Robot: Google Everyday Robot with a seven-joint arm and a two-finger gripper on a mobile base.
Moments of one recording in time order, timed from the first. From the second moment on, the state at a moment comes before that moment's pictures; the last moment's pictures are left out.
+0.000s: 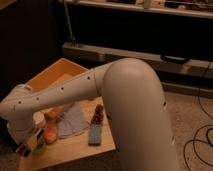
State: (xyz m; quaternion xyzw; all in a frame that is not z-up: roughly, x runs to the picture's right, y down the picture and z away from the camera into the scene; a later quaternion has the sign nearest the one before) arm -0.364 0.227 0.630 -0.27 -0.35 -0.45 0.77
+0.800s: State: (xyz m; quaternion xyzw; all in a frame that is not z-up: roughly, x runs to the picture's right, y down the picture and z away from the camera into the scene) arm -0.378 0.248 0.642 -0.30 -0.30 -0.47 0.77
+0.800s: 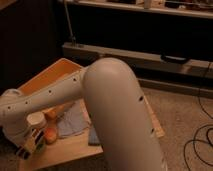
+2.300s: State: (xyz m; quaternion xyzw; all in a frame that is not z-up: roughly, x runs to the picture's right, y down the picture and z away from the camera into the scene) arm -0.374 0.259 0.654 -0.33 -0.27 -0.46 0.78
